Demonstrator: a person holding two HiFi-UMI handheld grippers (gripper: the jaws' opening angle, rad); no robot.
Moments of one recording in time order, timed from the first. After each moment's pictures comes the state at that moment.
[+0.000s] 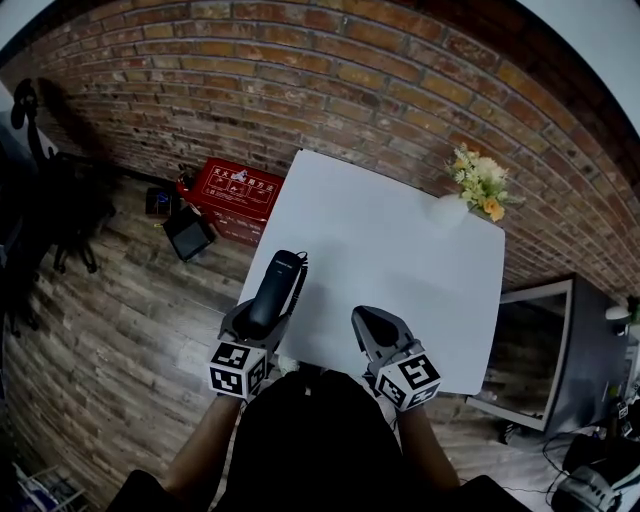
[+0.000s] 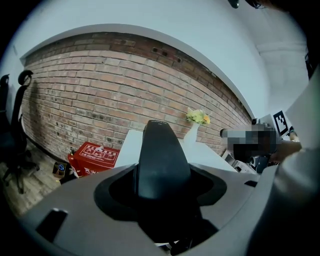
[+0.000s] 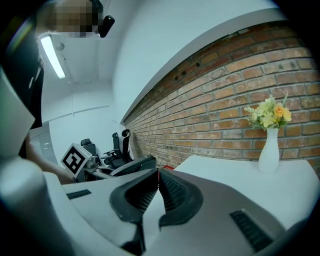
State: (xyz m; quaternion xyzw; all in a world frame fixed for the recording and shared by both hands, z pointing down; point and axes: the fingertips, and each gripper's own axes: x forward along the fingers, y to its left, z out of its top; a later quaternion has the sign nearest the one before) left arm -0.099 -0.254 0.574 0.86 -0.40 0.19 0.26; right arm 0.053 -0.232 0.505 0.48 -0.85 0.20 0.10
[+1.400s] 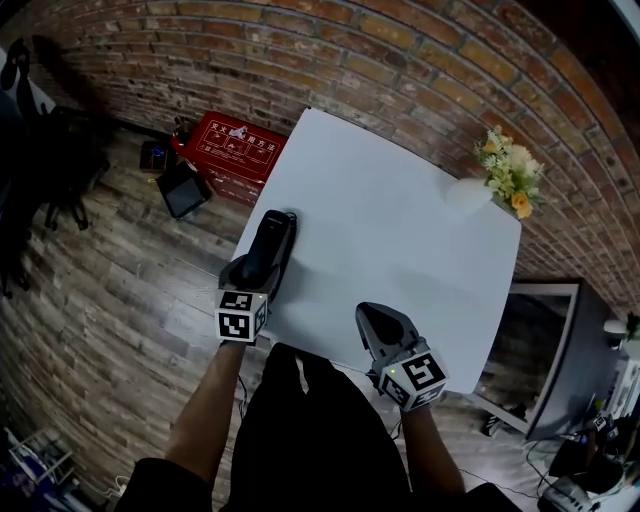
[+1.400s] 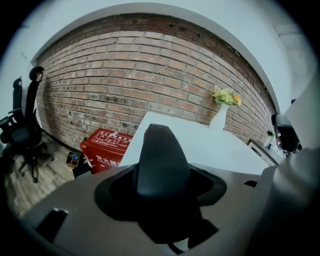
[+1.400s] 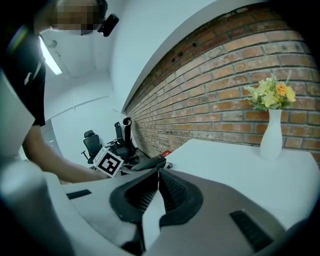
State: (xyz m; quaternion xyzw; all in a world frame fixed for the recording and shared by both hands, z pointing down) left arm -0.103 -0.313 0.696 0.80 -0.48 0.24 0.28; right arm 0.073 -0.227 0.558 0.44 -0.85 0.24 0.15
